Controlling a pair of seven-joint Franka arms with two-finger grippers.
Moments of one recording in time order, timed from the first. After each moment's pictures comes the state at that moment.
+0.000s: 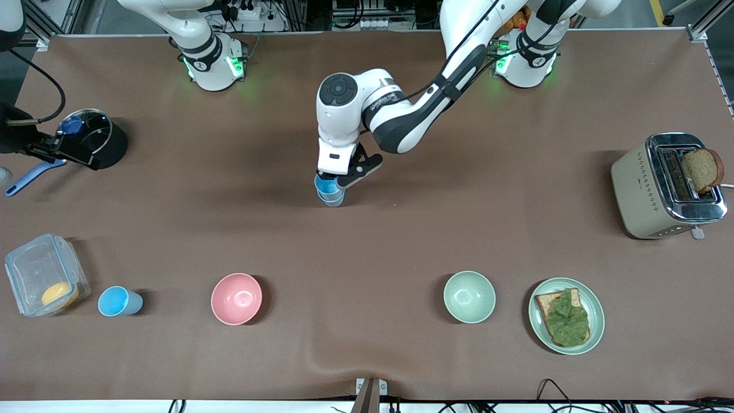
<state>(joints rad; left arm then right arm) -0.69 0.73 -0.33 -1.41 0.23 2.19 -1.69 0.05 0.00 -0.12 -1.65 0.05 1.60 0.12</state>
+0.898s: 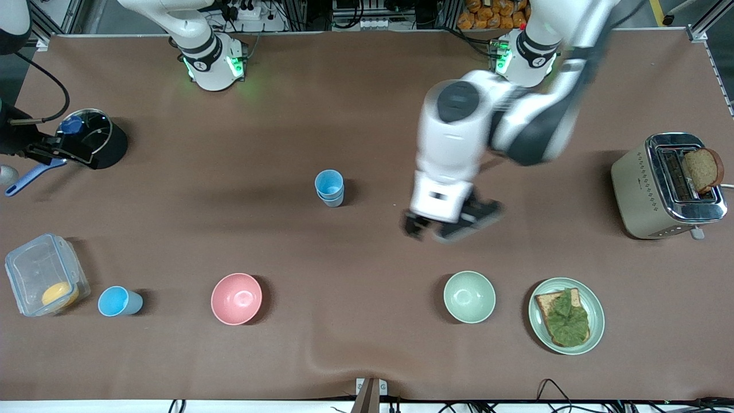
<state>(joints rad) -0.32 0.47 -0.28 -1.37 0.33 1.98 -1.07 0.05 0.00 -0.11 -1.65 0.01 1.61 0.05</state>
